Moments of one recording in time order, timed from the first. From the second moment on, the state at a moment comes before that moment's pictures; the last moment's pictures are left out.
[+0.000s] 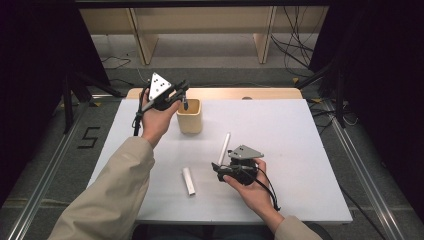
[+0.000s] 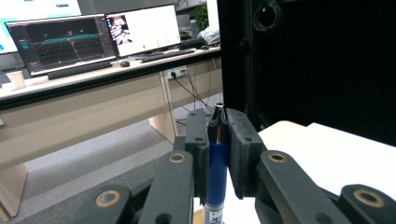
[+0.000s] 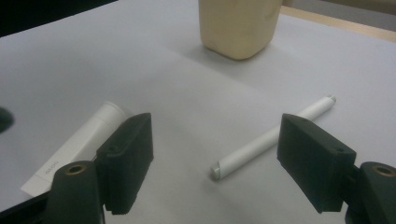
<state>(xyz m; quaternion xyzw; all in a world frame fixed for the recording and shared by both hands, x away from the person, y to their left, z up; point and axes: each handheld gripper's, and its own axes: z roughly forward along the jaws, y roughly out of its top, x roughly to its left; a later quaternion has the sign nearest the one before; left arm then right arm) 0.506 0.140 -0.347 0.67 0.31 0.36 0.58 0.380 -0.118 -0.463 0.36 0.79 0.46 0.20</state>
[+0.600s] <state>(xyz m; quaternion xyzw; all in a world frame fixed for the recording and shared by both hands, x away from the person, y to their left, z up) 0.520 0.151 -0.392 0.69 0.36 0.34 0.53 0.381 -0.120 -0.465 0.37 0.79 0.46 0.19</state>
